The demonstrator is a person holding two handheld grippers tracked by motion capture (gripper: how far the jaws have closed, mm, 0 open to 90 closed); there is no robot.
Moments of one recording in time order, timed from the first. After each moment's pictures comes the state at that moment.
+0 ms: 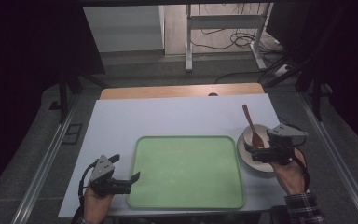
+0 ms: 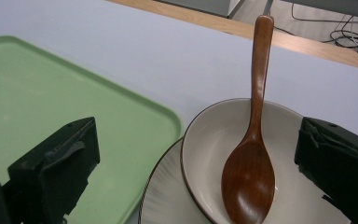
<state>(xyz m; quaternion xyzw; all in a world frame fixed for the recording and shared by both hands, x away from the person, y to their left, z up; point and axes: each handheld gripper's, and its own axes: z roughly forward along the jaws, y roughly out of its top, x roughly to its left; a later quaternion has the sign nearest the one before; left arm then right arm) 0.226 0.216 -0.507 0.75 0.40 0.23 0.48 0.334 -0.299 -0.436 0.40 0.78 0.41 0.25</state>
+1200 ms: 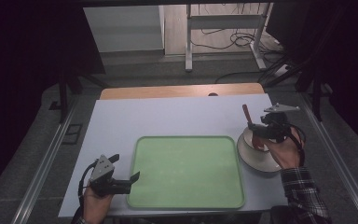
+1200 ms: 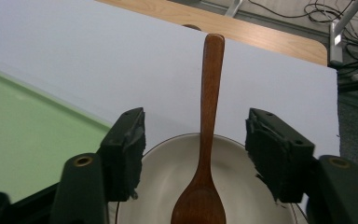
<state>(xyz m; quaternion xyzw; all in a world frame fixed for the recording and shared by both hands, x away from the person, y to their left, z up) 0.226 0.216 -0.507 0.75 0.40 0.23 0.47 0.392 -0.294 -0.416 0.45 0.78 0.34 0.26</state>
